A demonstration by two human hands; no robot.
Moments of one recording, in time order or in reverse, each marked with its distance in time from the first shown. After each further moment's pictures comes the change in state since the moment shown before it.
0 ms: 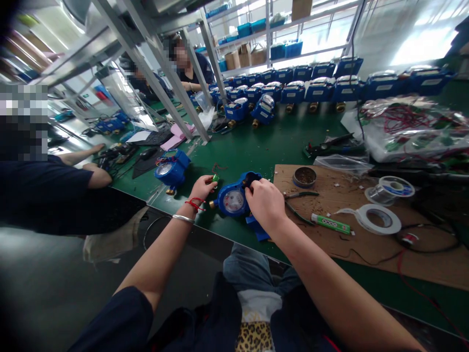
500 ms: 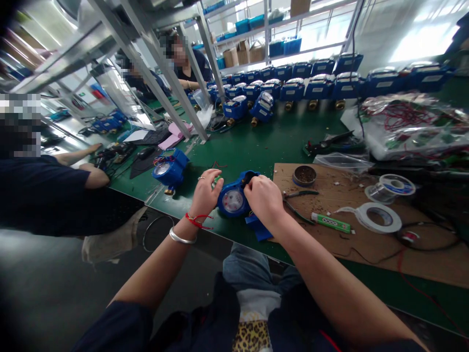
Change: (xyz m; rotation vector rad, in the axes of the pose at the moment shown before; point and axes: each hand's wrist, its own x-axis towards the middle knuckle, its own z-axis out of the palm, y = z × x) left_hand -0.066 0.097 -0.003 0.215 0.165 0.406; right_hand 0.012 -0.001 -0.002 0.033 -0.006 -0.013
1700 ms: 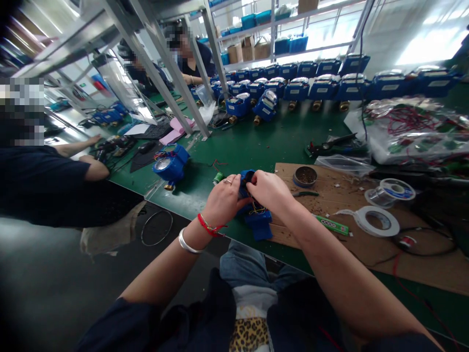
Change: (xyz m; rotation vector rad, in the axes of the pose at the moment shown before) left_hand -0.012 0.076 0.006 0.417 -0.335 0.179; right_hand 0.023 0.013 -0.022 0.024 -0.244 -0.028
